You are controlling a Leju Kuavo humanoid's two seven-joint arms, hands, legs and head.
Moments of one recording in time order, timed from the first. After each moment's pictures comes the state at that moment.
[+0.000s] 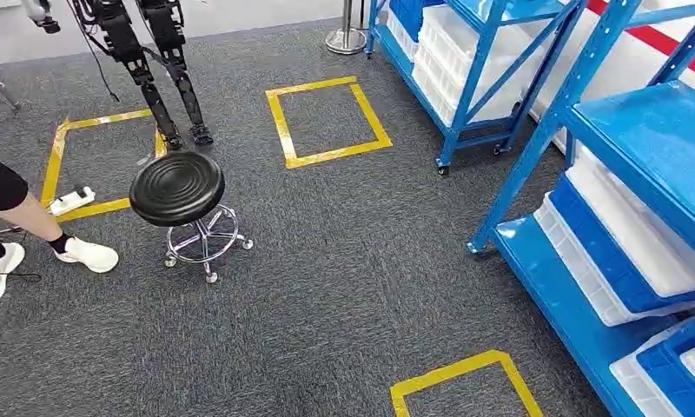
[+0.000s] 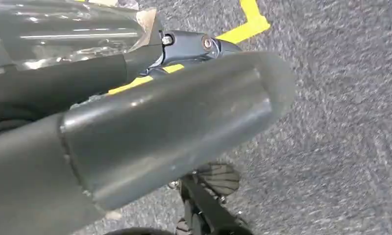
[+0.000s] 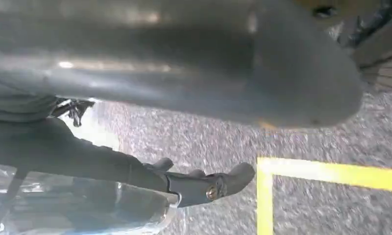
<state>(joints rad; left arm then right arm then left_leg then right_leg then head) -0.07 -0.13 1.00 -0.19 -0.91 0.19 -0.53 -0.03 0.06 0.22 -0.17 0.13 -0.25 0.10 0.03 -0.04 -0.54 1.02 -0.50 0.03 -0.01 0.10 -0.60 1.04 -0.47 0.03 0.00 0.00</state>
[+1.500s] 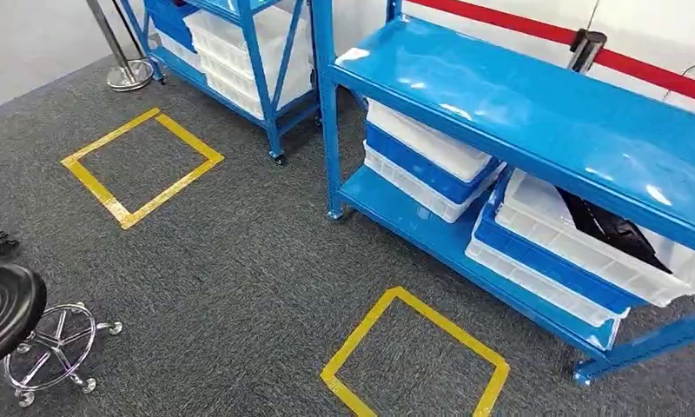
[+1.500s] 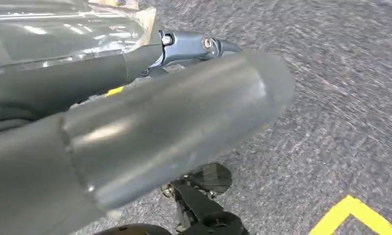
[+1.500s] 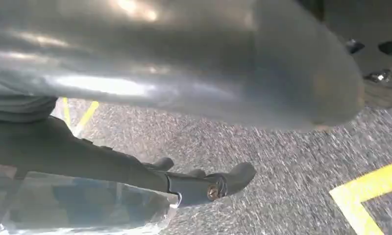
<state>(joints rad) -0.07 -0.13 1.00 -0.20 -0.93 0.18 -0.53 -0.04 0.07 0.22 -0.17 0.12 -0.25 0.09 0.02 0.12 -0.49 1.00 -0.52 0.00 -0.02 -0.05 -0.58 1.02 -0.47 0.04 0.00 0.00</state>
